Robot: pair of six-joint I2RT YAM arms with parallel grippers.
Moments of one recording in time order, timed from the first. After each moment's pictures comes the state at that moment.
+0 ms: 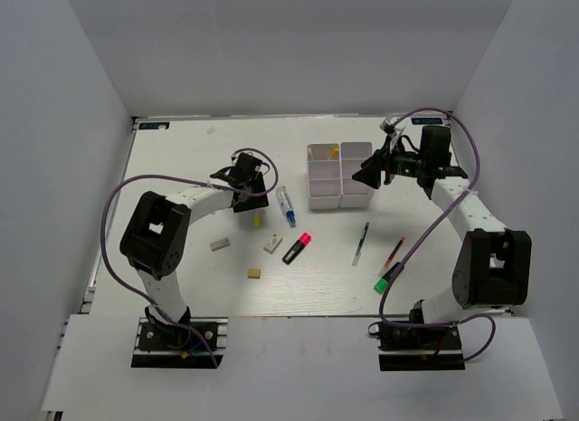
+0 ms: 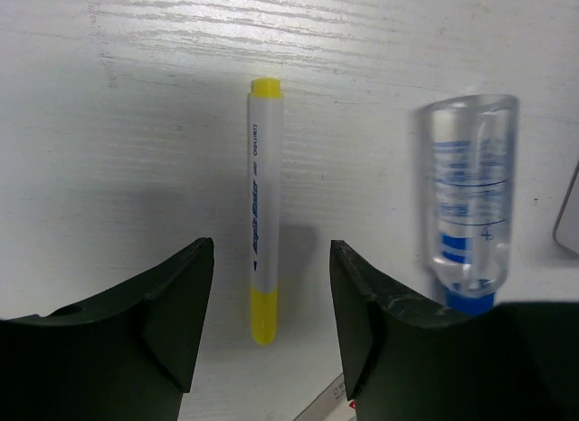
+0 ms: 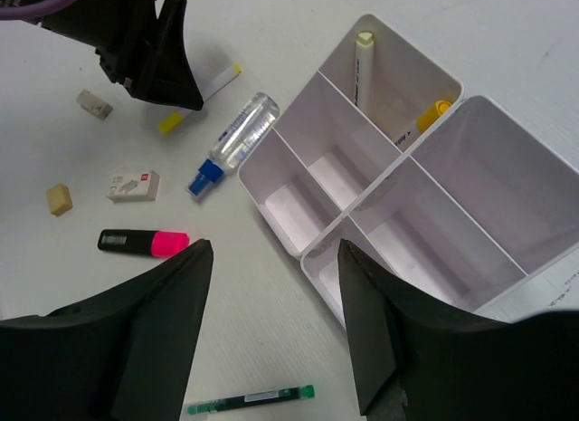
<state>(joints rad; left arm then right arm) -0.47 1.81 1.14 -0.33 -0.16 -0.58 0.05 1.50 1.08 -0.15 -0.99 -0.26</state>
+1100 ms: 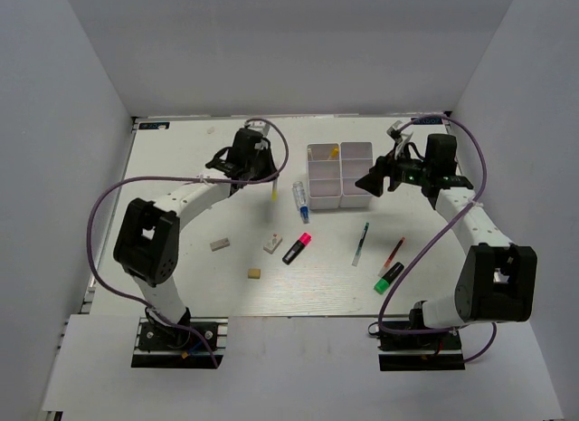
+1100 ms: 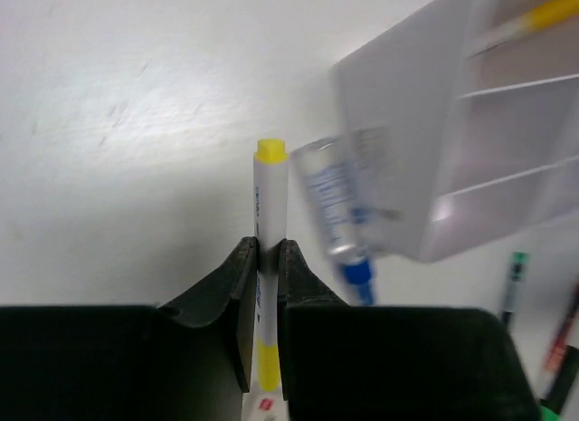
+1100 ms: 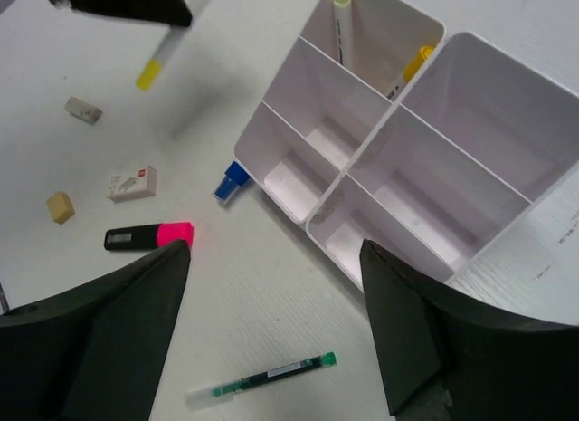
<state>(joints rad) -0.48 1.78 1.27 -0.25 -0.01 -0.46 0.03 1.41 1.01 -0.16 -0.93 -0.21</state>
